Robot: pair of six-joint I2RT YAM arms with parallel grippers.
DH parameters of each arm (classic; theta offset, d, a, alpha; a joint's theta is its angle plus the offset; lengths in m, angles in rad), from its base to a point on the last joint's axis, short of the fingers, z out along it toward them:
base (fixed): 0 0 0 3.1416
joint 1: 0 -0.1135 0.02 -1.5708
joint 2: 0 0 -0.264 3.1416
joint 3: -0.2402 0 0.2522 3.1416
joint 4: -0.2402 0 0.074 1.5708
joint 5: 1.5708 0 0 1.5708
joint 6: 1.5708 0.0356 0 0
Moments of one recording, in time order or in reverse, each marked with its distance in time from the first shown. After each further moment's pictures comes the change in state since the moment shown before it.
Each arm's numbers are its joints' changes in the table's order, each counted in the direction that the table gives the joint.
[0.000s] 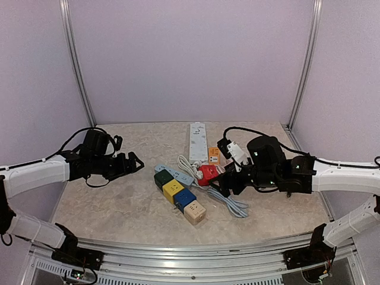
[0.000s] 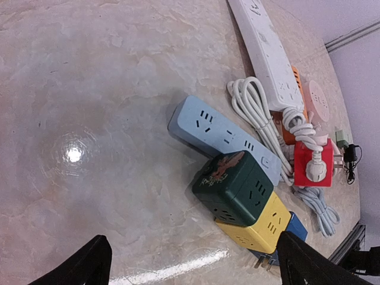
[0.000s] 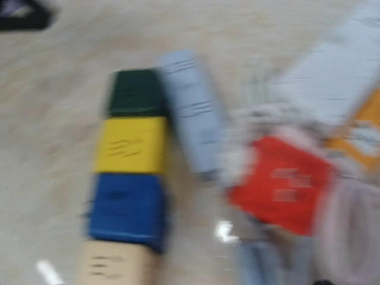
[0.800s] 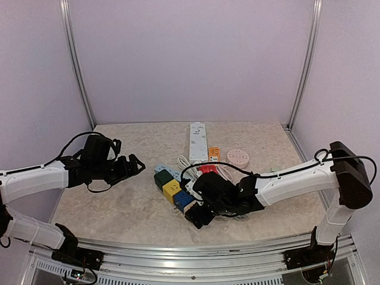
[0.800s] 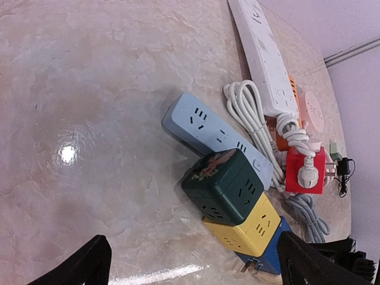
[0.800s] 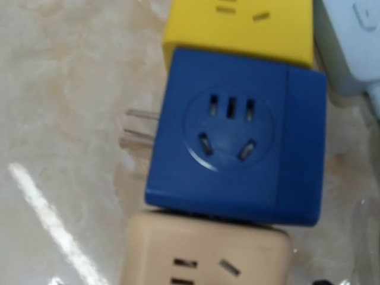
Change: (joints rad) left arm 0.091 0.050 0.051 0.045 -0.105 -0.135; right arm -0.267 -0.495 -0.159 0.002 0.129 0.080
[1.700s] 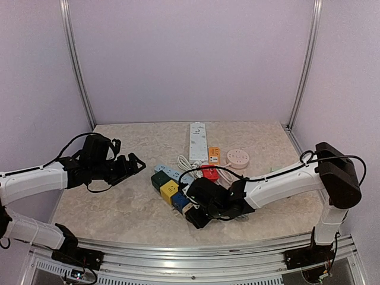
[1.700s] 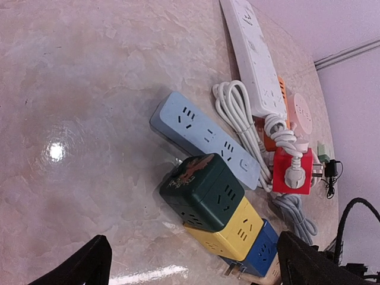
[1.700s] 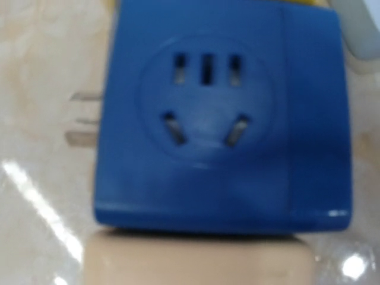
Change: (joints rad) left arm 0.000 0.017 0.016 0.027 0.031 -0.044; right arm -0.007 -0.111 -0.044 -0.013 0.021 0.072
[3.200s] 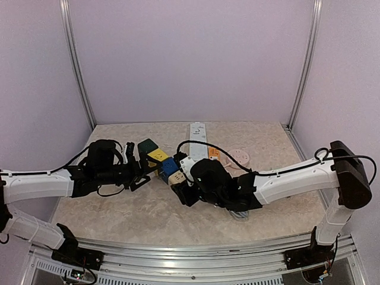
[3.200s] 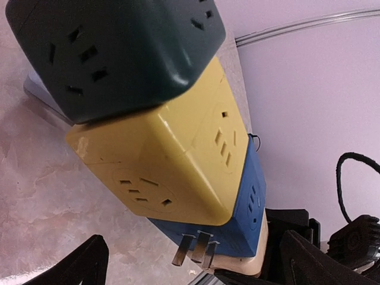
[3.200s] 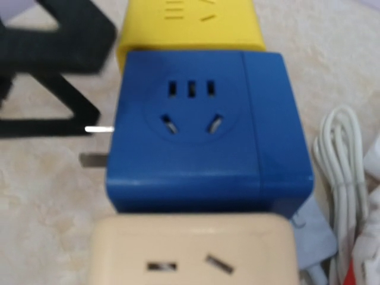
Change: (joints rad) left arm 0.121 -0.034 0.080 0.330 0.184 -0.256; right arm -0.003 0.092 -0.013 0.348 0.174 -0.087
